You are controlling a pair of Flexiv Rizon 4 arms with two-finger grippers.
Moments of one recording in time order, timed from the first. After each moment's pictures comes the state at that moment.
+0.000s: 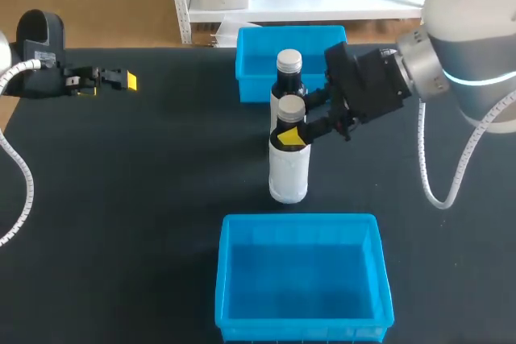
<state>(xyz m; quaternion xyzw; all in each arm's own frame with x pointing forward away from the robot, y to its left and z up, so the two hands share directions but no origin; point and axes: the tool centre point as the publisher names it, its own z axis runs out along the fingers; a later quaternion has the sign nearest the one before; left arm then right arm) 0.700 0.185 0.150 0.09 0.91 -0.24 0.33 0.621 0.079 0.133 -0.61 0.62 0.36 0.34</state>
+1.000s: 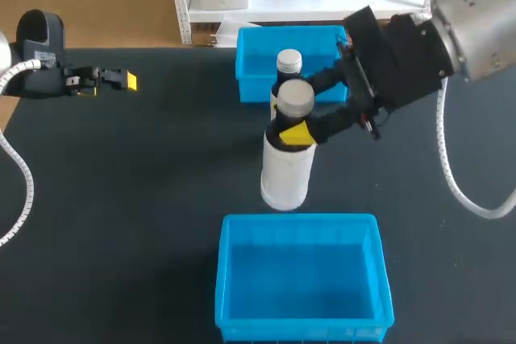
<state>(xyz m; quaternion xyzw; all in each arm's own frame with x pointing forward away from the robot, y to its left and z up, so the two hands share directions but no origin) 0.700 0.185 0.150 0.09 0.91 -0.24 0.33 0.508 0.087 0.250 -0.66 0.55 0.38 0.36</state>
